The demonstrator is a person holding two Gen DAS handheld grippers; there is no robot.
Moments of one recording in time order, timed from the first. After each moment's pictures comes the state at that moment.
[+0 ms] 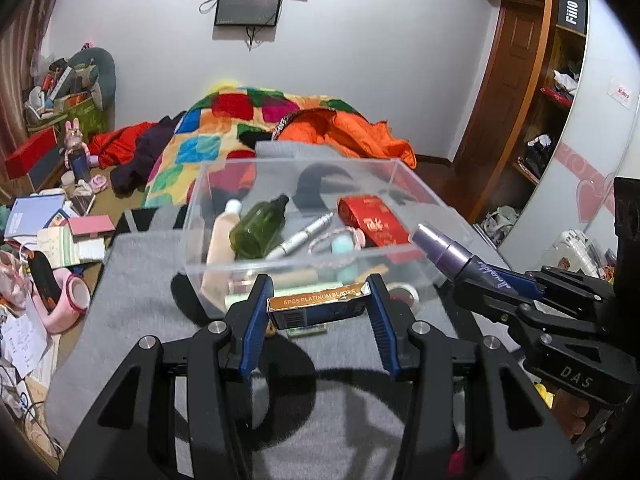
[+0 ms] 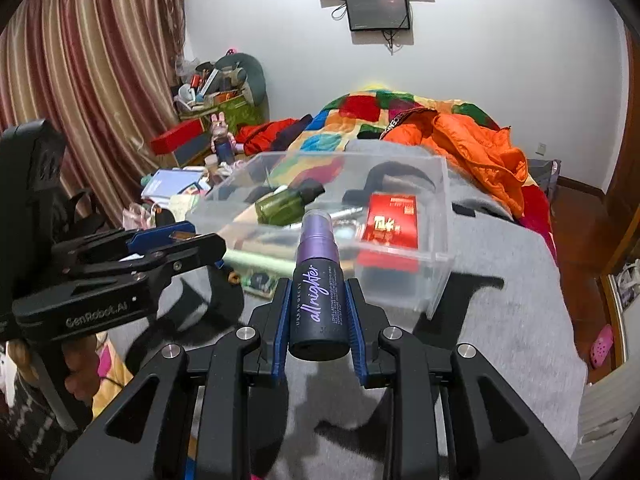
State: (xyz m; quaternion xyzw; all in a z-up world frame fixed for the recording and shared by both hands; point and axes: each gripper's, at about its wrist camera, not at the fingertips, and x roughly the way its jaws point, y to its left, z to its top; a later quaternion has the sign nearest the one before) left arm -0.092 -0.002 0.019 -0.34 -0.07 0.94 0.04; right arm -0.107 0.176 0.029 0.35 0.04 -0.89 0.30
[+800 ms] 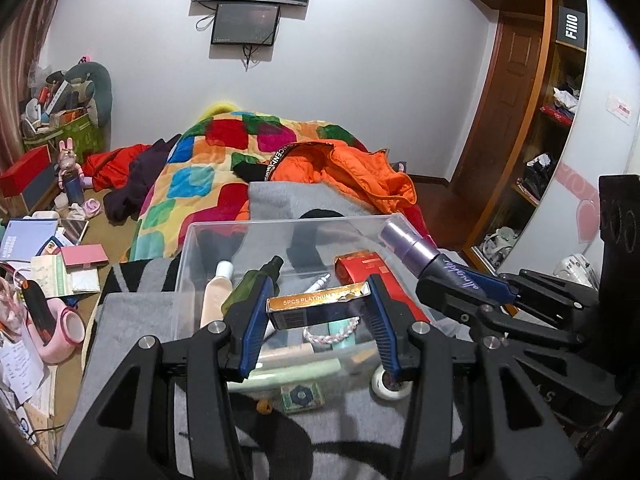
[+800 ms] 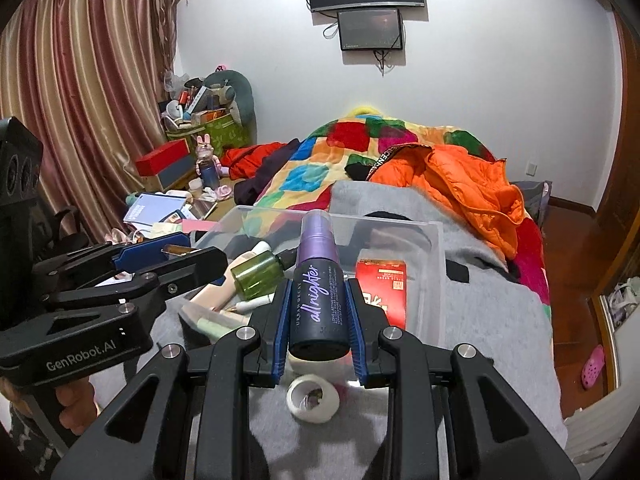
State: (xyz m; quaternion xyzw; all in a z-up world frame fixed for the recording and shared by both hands) left arm -0.145 -0.004 0.047 -0.31 -0.08 0.95 0.05; right arm -0.162 0.150 0.053 0.32 0.05 -0.90 0.28
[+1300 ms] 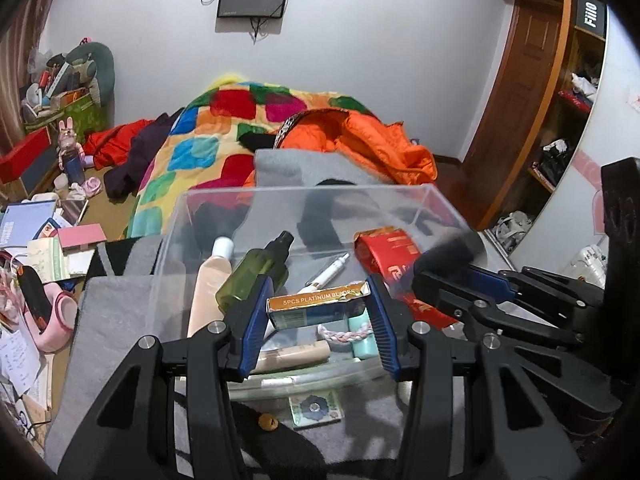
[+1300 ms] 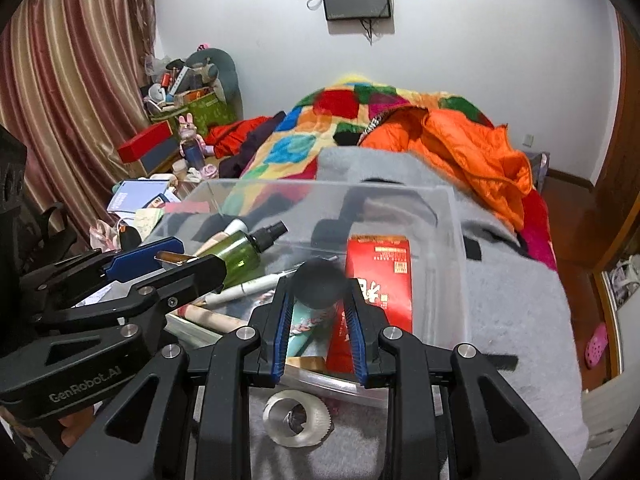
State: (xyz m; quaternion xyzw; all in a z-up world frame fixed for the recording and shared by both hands) left arm -0.177 -0.005 0.006 -0.36 -0.08 0.93 0.03; right arm -0.197 0.142 0.015 0.37 0.04 -0.89 0.26
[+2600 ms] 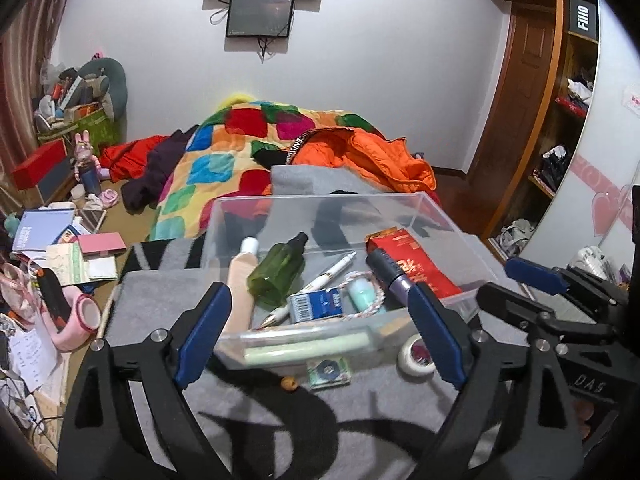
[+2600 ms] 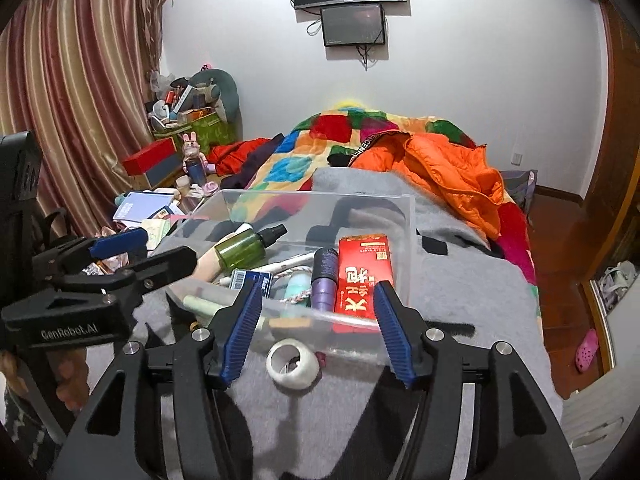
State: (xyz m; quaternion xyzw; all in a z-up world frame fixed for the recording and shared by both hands) left arm -0.124 -0.014 0.030 -0.32 -0.06 0.94 0.01; right arm -0.138 0.179 0.042 0.32 0.04 -0.91 0.26
